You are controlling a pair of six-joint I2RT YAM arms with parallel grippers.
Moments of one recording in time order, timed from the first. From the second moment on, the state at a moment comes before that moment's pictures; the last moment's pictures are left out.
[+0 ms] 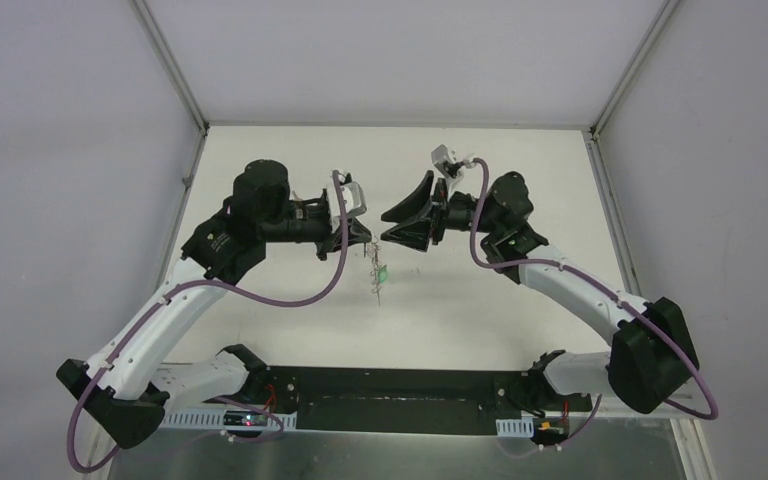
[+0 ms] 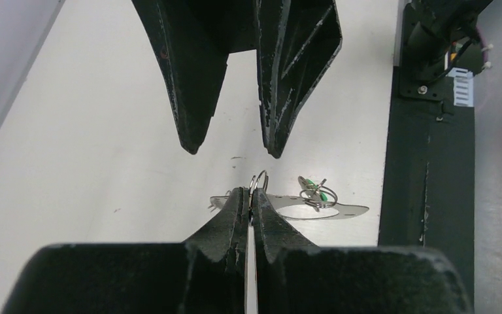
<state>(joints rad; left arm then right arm) -0.61 1.02 1.16 -0.50 0.72 0.29 0.61 1.31 0.86 0.67 -0.95 0.53</state>
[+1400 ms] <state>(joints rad) -0.85 1.32 1.74 -1.26 0.18 0.49 0.79 1.42 0.93 0.61 -0.86 0.41</state>
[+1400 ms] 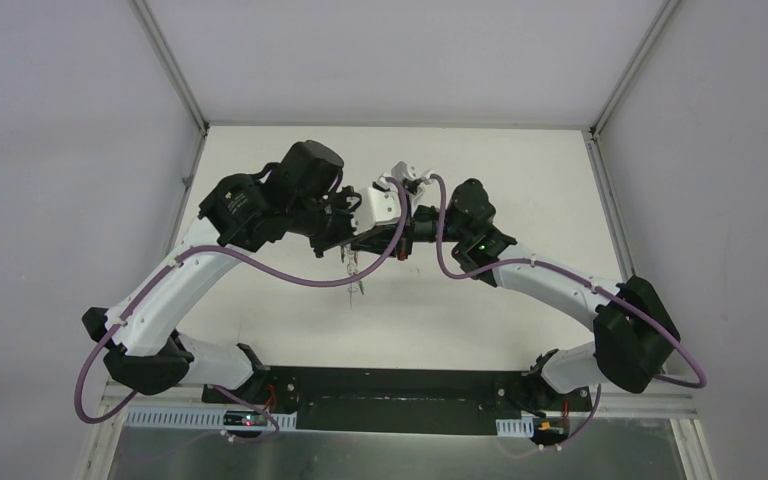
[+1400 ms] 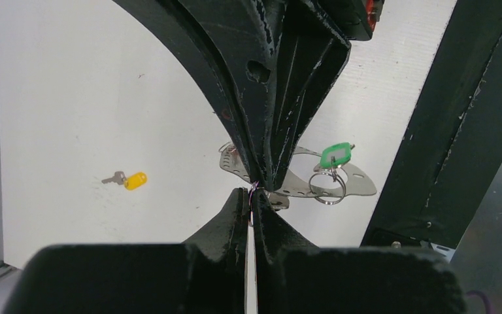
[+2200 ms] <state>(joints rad) -0.61 1.02 1.43 -0.86 0.52 0.26 0.79 1.35 0.92 0.60 -0.88 0.39</state>
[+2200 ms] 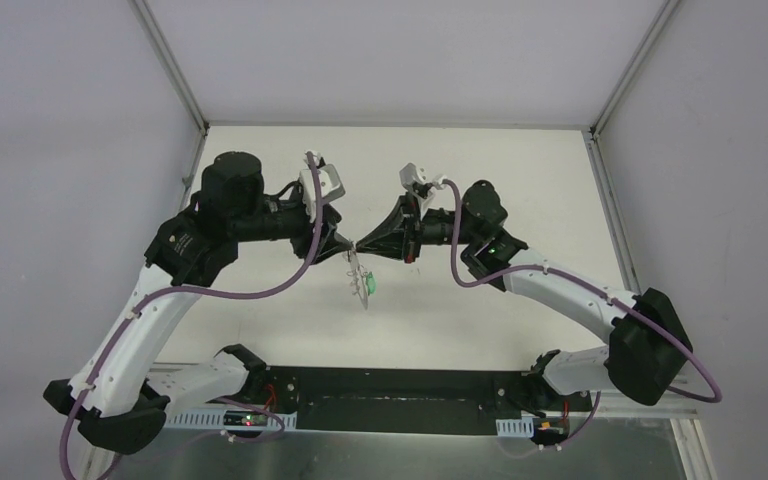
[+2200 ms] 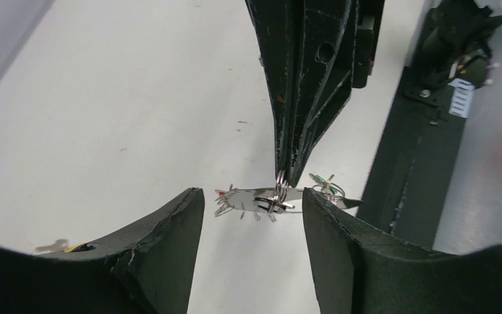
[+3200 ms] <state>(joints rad) -0.47 0.92 1.16 -0.66 0.86 0.26 0.79 1.33 0.90 0.53 -0.89 0.36</state>
